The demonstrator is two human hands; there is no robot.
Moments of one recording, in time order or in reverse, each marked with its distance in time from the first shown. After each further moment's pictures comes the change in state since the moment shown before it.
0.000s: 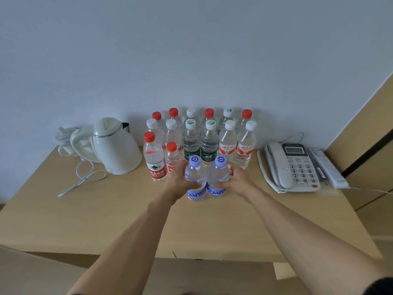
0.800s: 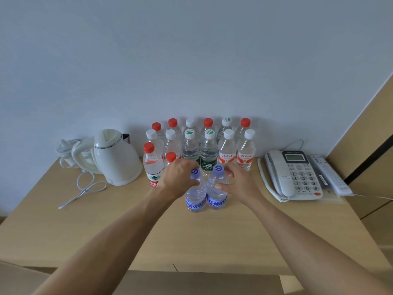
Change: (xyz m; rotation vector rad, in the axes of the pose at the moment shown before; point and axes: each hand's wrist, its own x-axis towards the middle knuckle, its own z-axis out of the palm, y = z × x) left_hand 0.011 0.060 -0.019 0.842 0.053 0.341; right_hand -0.007 -0.020 -0.010 -0.313 0.177 -0.281
